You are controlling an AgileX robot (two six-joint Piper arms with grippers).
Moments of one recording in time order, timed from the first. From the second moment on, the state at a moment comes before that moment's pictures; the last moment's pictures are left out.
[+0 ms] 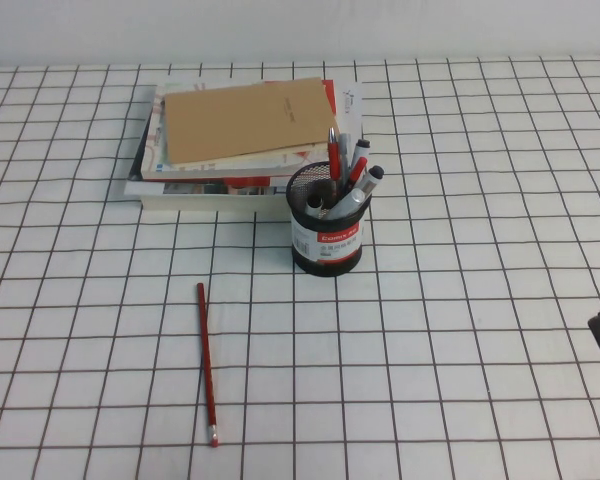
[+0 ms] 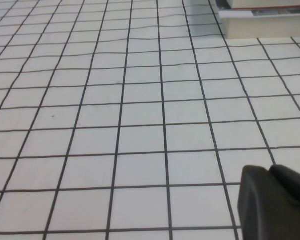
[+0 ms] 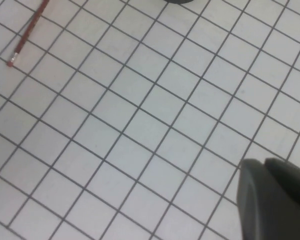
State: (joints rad) right arm 0.89 0.92 -1.05 -0.29 1.11 0.37; left arm -0.01 -0.01 0.03 -0.06 0.38 0.12
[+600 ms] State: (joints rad) right arm 0.14 0.48 -0.24 -0.37 0.17 0.37; left arm -0.01 -0.01 0.03 -0.06 0.38 0.12
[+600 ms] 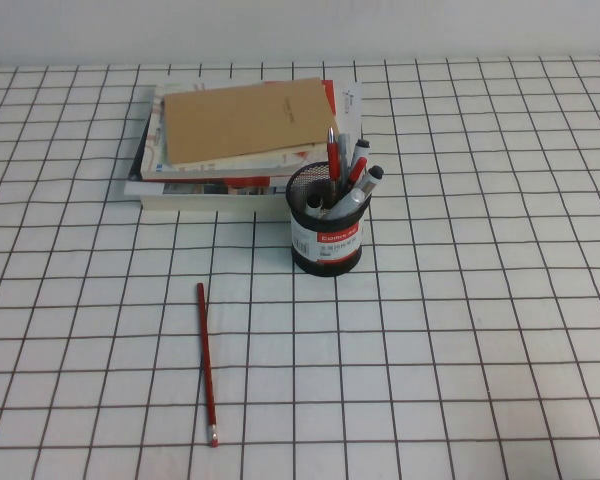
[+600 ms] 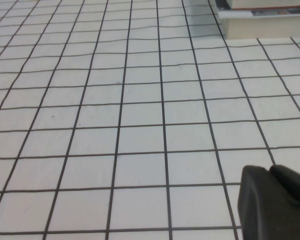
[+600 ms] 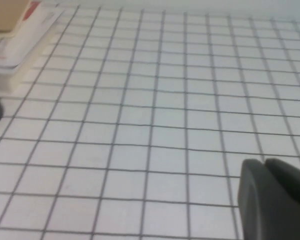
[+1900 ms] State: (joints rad) right arm -0.04 -0.01 0.02 0.14 0.32 -0.14; left arm -0.01 -0.01 0.03 -0.06 0.38 0.12
